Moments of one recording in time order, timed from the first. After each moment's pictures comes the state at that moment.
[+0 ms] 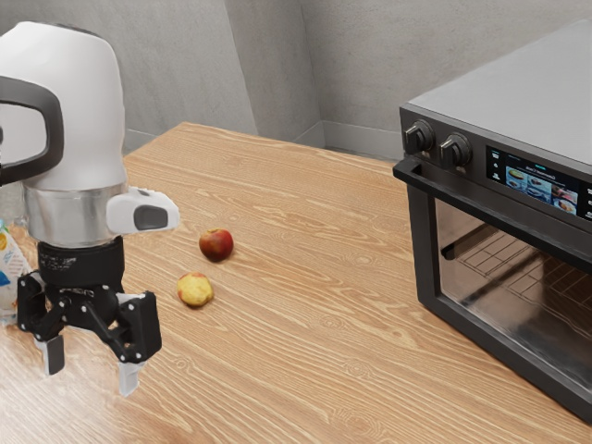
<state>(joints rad) -0.11 -0.43 0.02 -1.89 -0.07 1.09 -0.47</state>
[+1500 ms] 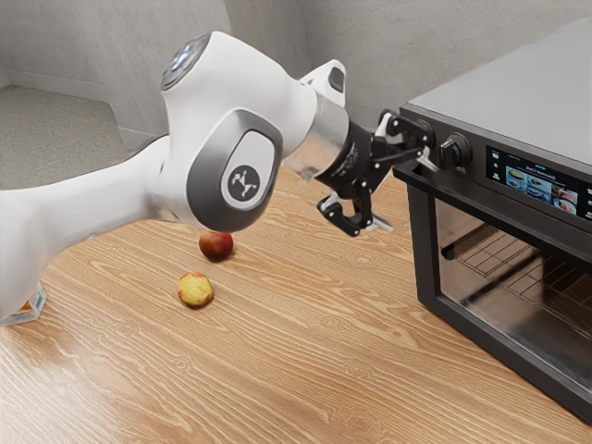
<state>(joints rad) -0.40 0.03 0.20 -1.74 -0.28 2.46 -1.14</state>
